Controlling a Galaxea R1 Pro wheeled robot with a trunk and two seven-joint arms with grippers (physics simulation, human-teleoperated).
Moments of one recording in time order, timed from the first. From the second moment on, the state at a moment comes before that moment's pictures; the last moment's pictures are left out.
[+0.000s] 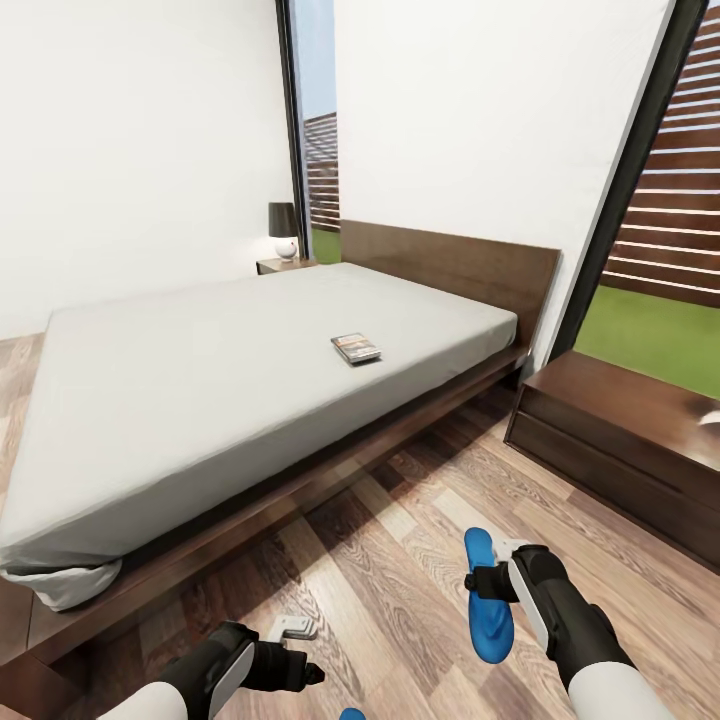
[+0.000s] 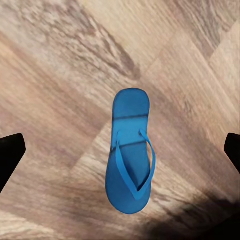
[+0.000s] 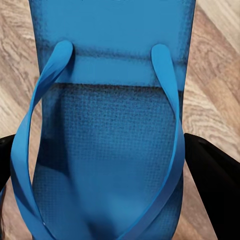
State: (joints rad) left arm -0.57 -0.02 -0.34 -0.31 0.26 0.49 -0.33; right arm -0.52 -0.04 -0.06 -0.89 0.02 0.88 0.05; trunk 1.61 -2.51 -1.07
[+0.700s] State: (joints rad) left arm -0.57 -0.02 -0.34 -0.31 0.26 0.48 -0.33; right arm -0.52 -0.04 -0.06 -0.89 0.02 0.88 0.05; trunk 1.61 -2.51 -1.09
